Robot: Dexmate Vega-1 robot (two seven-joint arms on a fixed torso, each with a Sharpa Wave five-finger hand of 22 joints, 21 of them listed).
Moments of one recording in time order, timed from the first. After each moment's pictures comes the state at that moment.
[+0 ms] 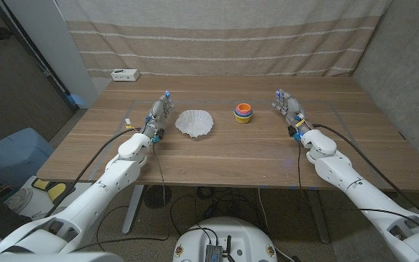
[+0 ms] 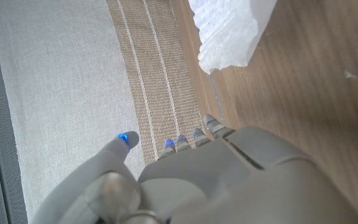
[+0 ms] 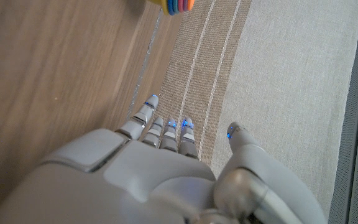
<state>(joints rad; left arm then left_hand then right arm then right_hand) 0.84 0.50 0.37 -1.28 -0.66 -0.29 -0.04 0.17 0.14 0.45 0.16 0.25 -0.17 -0.07 0.17 0.17 -0.17 -0.09 0.19 0.18 -0.17 -0.03 0.17 0.17 -0.11 -0.04 0.32 0.18 -0.84 -0.53 -0.38 -1.34 0.62 0.25 -0.01 0.27 0.16 0.39 0.01 0.20 0.15 0.03 0.18 0.18 0.08 0.06 0.19 0.19 0.03 0.00 0.20 0.20 0.21 -0.04 0.31 0.17</state>
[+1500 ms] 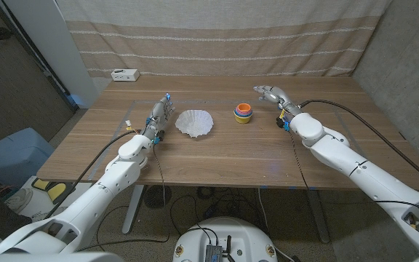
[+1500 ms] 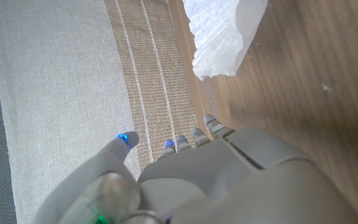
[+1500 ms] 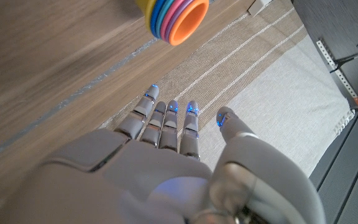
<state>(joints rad) 0.85 0.51 0.37 -1.30 -0.68 -0.26 -0.04 0.17 0.14 0.44 0.14 0.25 -0.17 -0.06 0.18 0.17 -0.17 -0.08 0.19 0.17 -0.17 -0.03 0.17 0.17 -0.10 -0.03 0.31 0.18 -0.75 -0.68 -0.55 -1.64 0.16 -0.05 -0.18 0.43 0.20 0.51 -0.07 0.18 0.41 0.03 0.22 0.18 0.33 0.11 0.24 0.19 0.22 0.02 0.27 0.21 0.34 0.01 0.29 0.17</state>
